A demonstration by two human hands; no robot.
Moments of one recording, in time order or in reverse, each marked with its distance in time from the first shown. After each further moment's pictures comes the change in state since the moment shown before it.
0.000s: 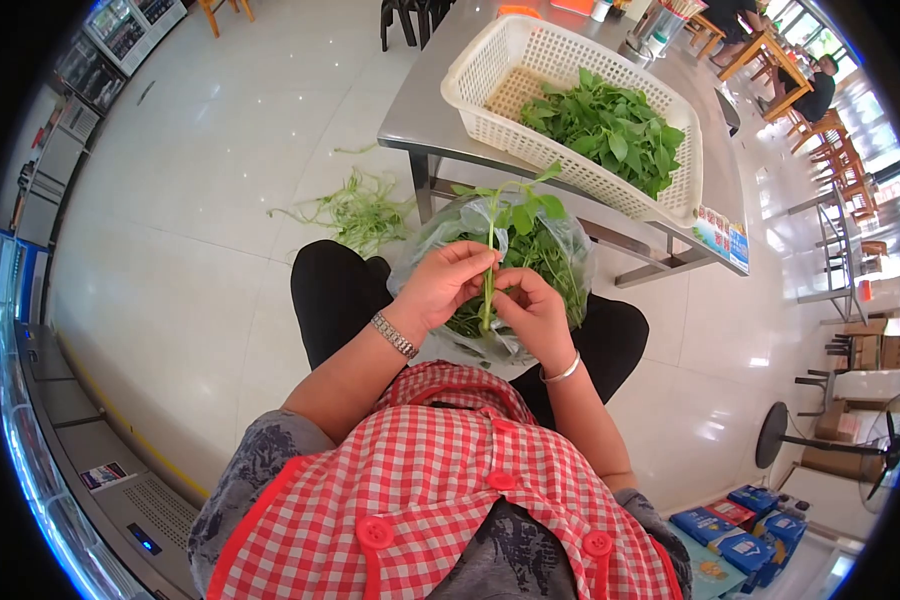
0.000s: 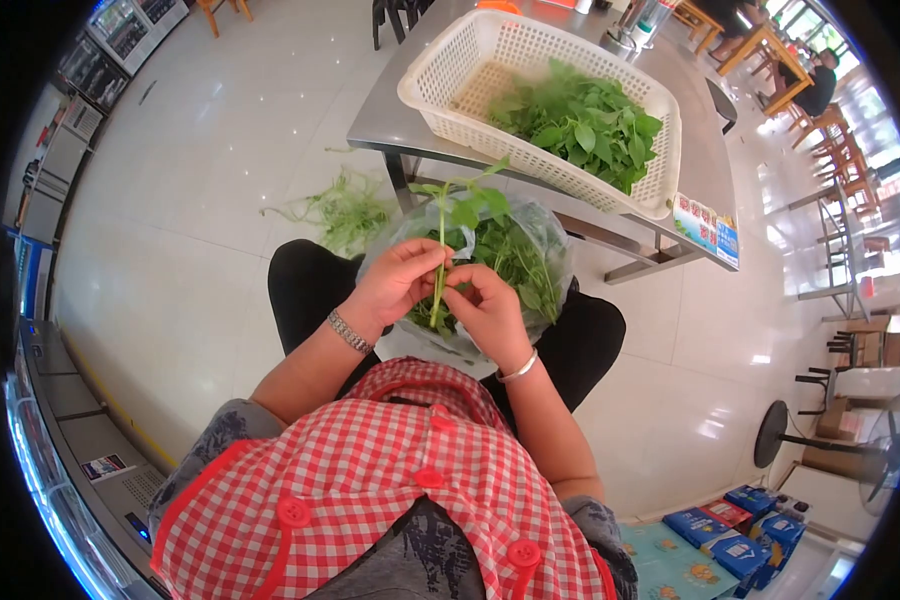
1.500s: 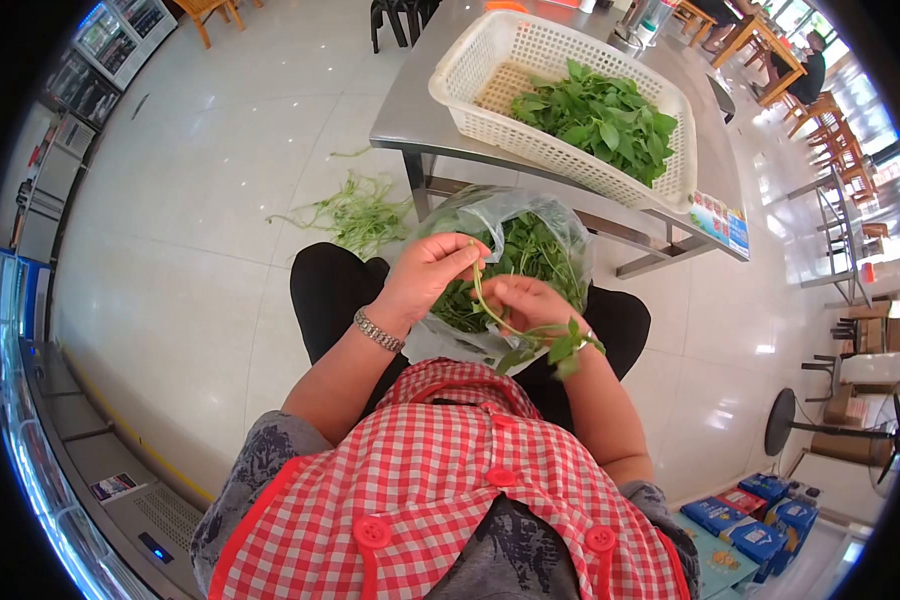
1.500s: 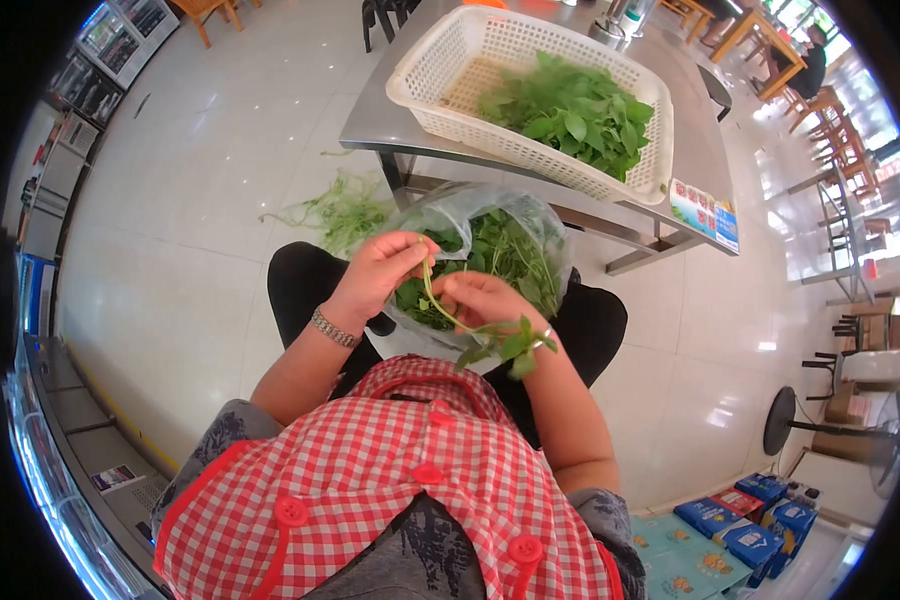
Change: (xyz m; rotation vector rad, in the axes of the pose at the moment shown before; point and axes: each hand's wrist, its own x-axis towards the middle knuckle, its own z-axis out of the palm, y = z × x) left_hand -0.013 0.018 0.003 0.340 -0.032 0.171; right_hand 0.013 -0.003 -0.028 0.385 -0.416 0.550
